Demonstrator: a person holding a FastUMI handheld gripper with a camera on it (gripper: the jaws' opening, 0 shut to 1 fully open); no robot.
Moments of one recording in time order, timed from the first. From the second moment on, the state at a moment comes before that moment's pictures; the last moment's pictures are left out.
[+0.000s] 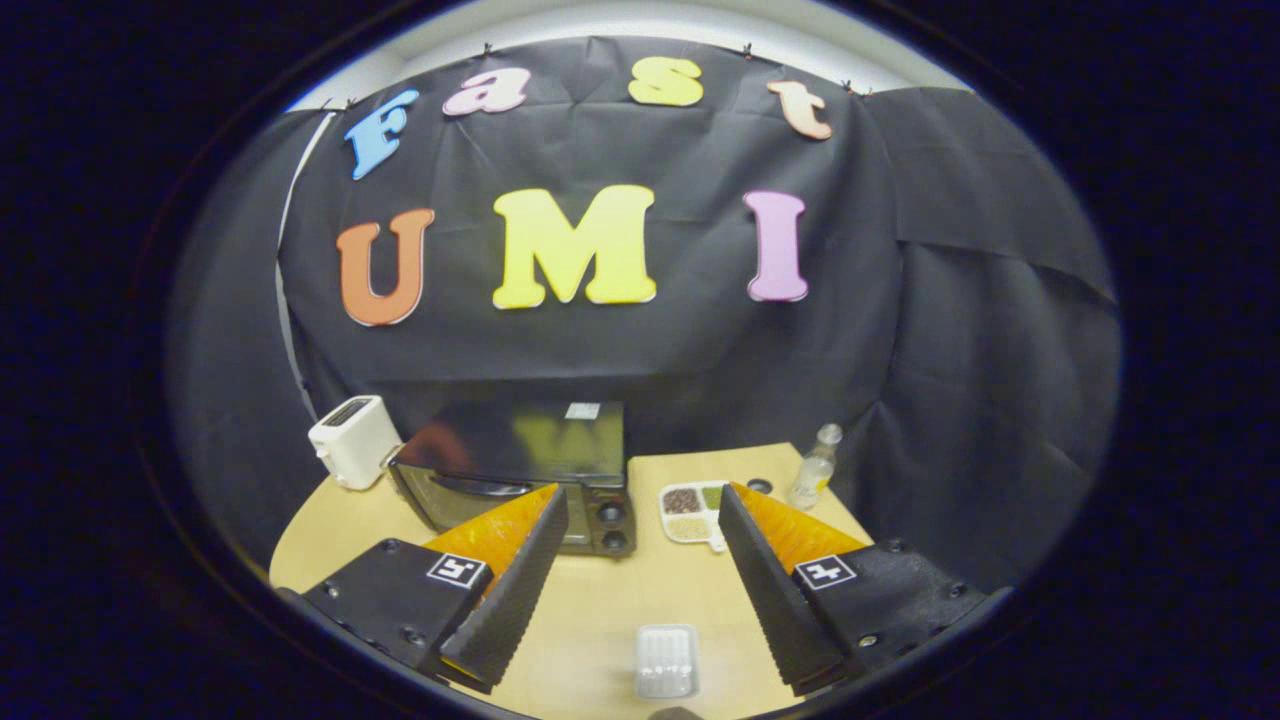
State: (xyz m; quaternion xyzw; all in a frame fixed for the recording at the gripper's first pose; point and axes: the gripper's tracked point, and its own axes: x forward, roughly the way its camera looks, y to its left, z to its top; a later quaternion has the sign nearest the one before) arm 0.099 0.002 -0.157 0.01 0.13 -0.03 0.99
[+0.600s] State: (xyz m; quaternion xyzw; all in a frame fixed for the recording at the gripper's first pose) arm -0.005 -0.115 -0.013 -0.03 -0.04 -0.04 1.00
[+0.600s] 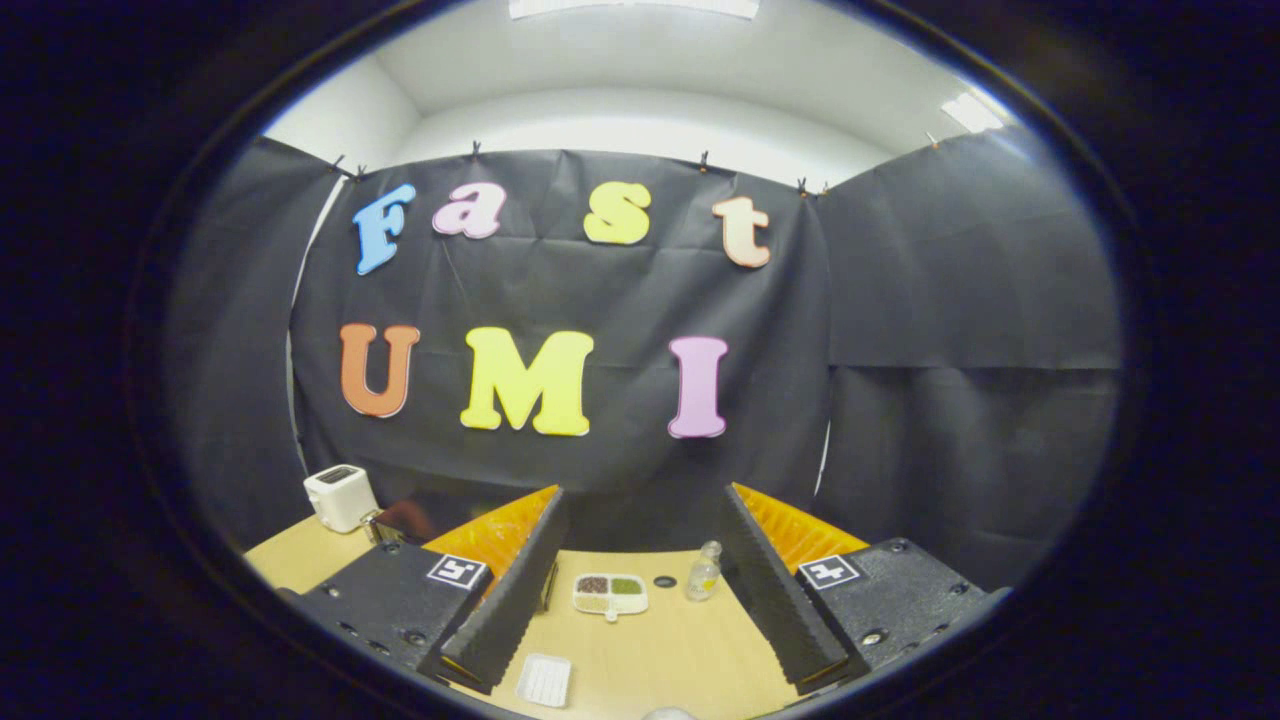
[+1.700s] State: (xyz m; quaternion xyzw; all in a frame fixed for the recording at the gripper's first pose) arm 0.002 -0.121 -0.033 0.00 -0.02 0.03 1.00
